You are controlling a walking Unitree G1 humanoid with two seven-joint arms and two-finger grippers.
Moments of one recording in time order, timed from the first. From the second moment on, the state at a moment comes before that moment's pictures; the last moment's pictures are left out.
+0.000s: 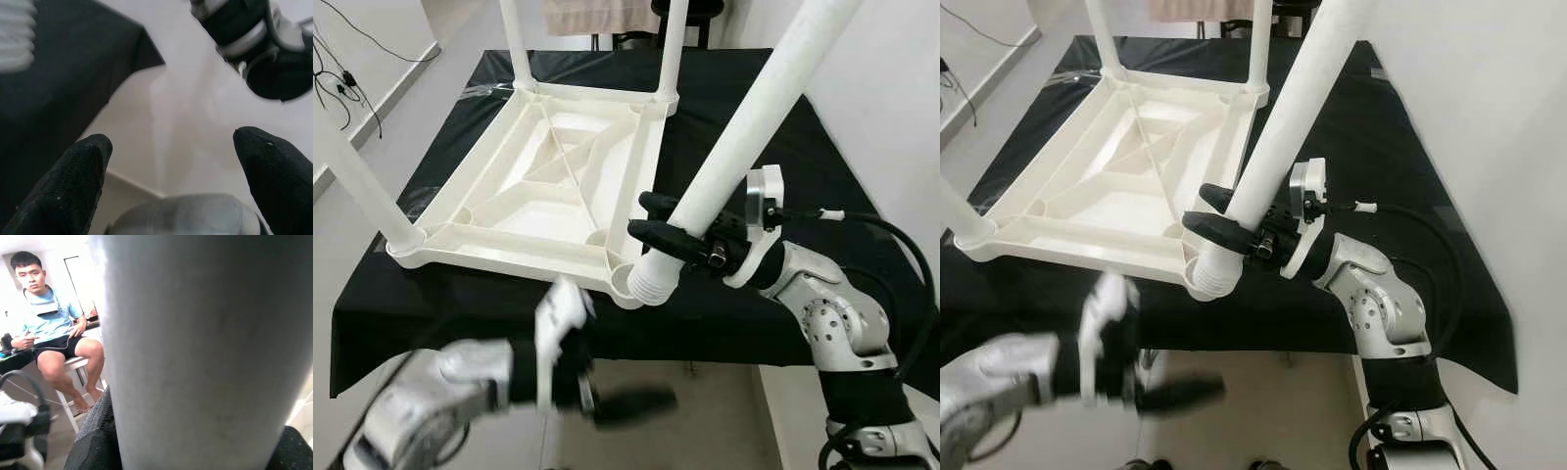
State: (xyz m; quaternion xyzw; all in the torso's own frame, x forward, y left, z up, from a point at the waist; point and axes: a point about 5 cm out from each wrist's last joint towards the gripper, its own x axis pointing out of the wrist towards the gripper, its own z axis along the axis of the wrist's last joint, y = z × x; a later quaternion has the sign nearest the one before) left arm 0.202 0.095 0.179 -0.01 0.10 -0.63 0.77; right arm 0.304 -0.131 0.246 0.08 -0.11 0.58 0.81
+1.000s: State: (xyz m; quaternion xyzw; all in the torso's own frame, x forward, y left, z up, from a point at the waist) left arm 0.201 0.092 0.154 0.35 0.02 -0.32 0.88; right arm 0.310 -0.133 0.242 0.05 -0.09 0.57 0.81
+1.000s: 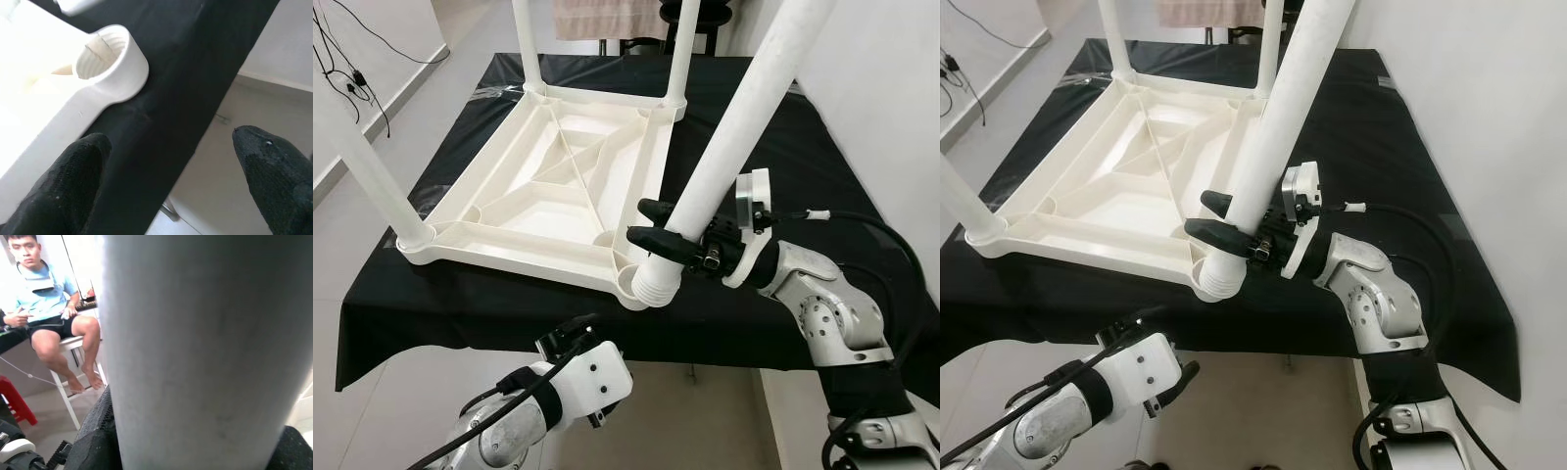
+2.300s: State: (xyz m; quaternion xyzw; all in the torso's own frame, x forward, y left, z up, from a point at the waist) left arm 0.177 0.086 0.163 0.36 0.01 -0.30 0.88; right arm 0.327 -0.083 0.212 0.05 -0.05 0.62 0.78
